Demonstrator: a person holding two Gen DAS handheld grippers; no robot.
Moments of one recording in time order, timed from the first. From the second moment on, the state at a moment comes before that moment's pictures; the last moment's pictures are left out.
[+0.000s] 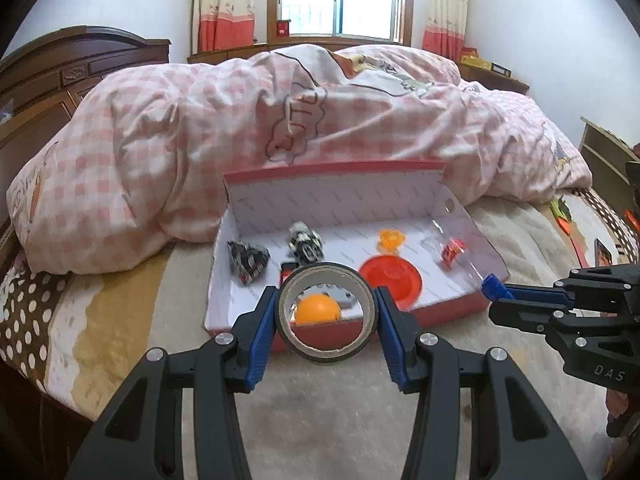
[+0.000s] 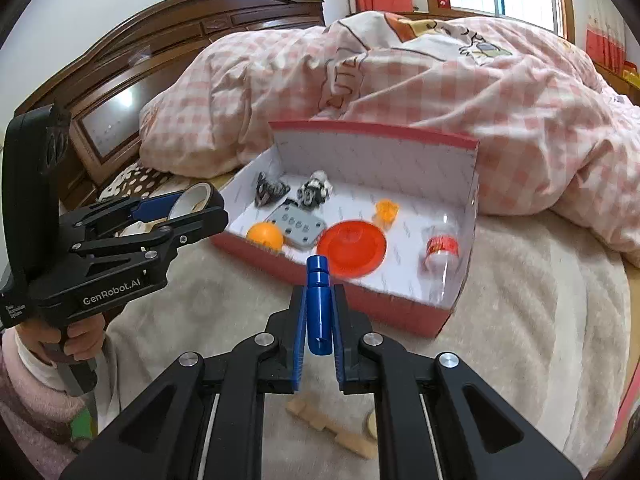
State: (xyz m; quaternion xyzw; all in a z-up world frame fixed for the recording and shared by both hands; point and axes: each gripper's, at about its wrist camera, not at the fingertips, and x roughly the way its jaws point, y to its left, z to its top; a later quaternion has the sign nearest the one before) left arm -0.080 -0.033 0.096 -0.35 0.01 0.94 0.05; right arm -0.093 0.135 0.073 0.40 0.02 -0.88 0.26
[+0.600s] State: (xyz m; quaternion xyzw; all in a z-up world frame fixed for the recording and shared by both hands) left arm -0.134 -0.047 0.095 -0.35 0.00 0.94 0.02; right arm -0.145 0.129 0.079 0.39 0.02 -0.89 0.23
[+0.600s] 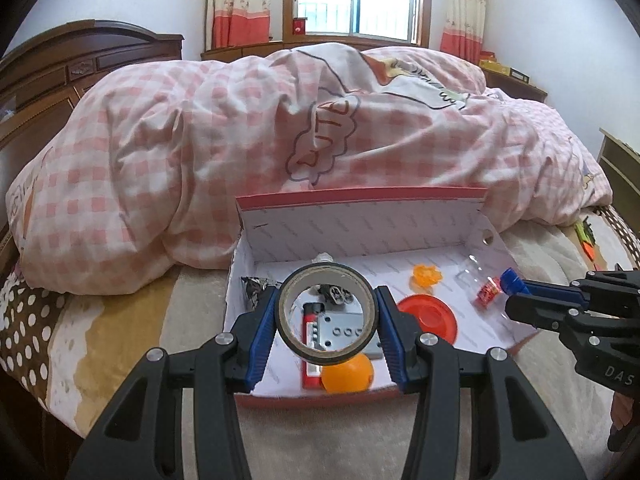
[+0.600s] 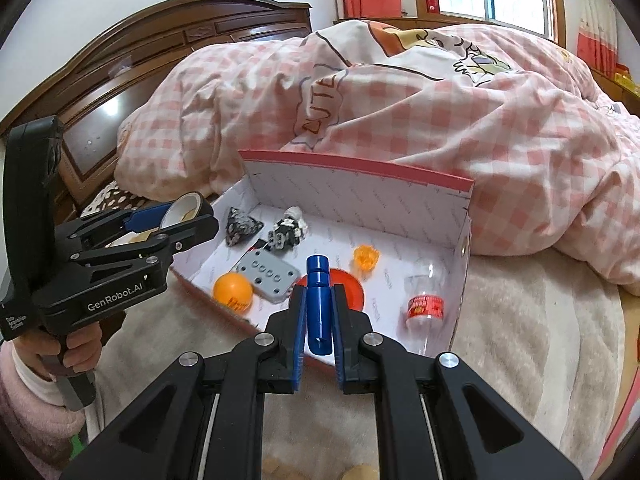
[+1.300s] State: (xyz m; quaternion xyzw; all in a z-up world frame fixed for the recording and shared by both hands) left arm -0.183 -0.055 0.053 -0.40 0.00 0.92 0.00; right arm -0.209 0.115 0.035 0.42 0.05 -0.88 0.20
